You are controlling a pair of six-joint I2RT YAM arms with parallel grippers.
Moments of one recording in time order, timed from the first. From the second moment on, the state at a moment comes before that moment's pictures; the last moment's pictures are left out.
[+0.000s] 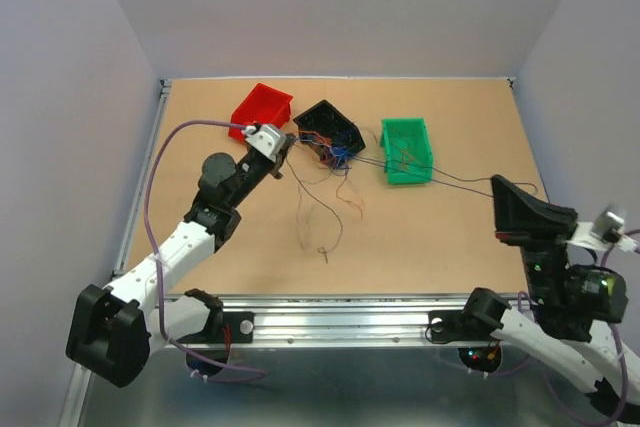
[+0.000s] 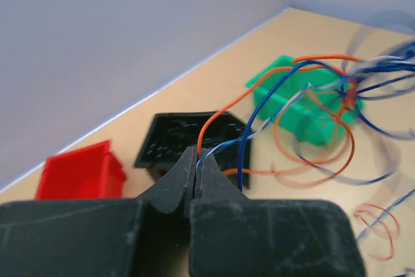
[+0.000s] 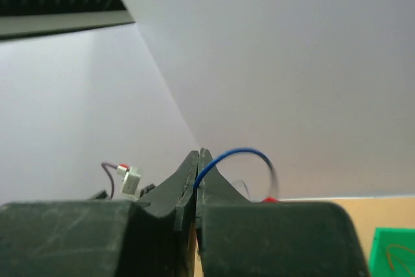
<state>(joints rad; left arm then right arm) -0.50 1.06 0.63 0.55 0.28 0.18 0.94 0.19 0.57 0.36 0.35 0.20</state>
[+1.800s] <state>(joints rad) -0.37 0.80 0.61 0.52 0.78 0.05 0.94 1.07 0.84 0.29 -0.22 0.17</state>
